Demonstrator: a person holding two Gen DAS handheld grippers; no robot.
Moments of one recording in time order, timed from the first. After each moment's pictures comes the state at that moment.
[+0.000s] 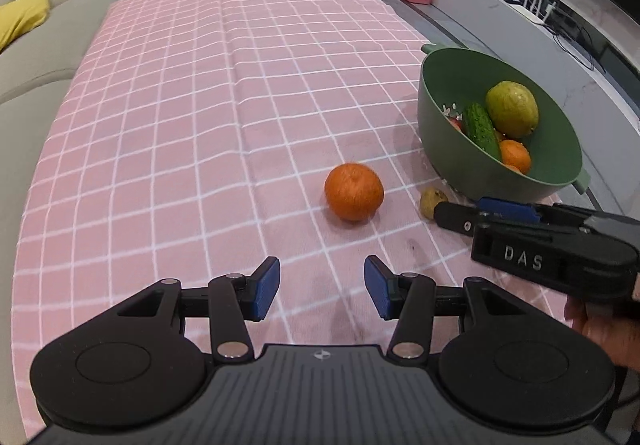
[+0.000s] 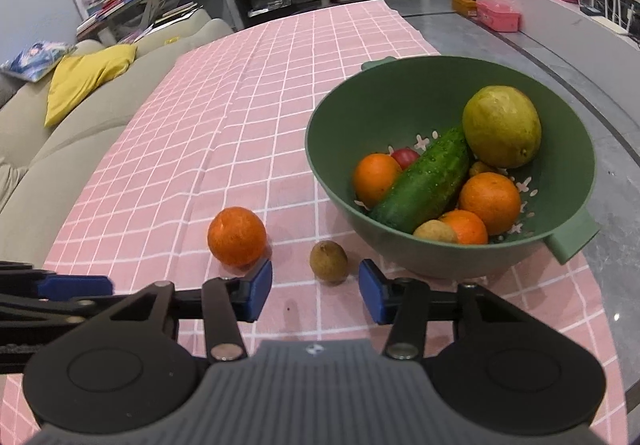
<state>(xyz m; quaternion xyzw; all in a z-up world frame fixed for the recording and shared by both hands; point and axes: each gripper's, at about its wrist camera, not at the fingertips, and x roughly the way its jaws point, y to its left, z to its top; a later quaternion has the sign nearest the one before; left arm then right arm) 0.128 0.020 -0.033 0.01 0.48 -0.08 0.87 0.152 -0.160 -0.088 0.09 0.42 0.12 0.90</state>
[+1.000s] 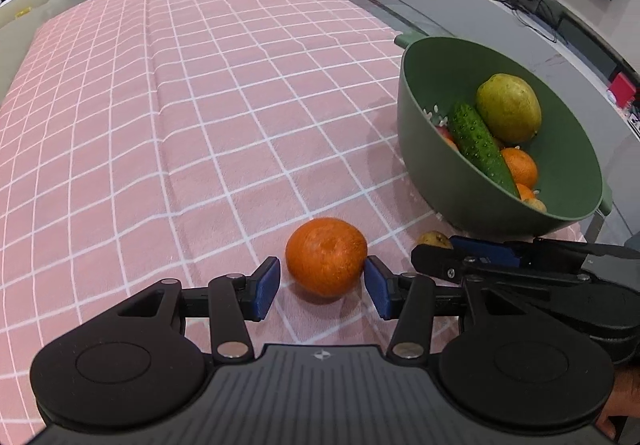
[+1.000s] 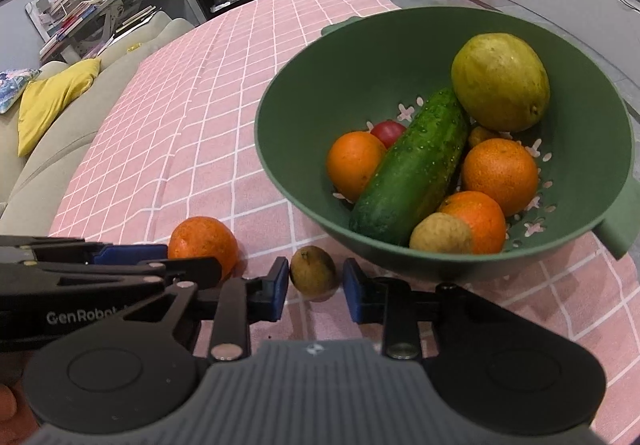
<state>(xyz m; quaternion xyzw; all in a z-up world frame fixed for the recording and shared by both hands) 0.200 0.006 -0.066 0.04 0.48 -0.17 0.86 0.182 -0.162 -0.116 0.14 0.45 0.08 0.88</state>
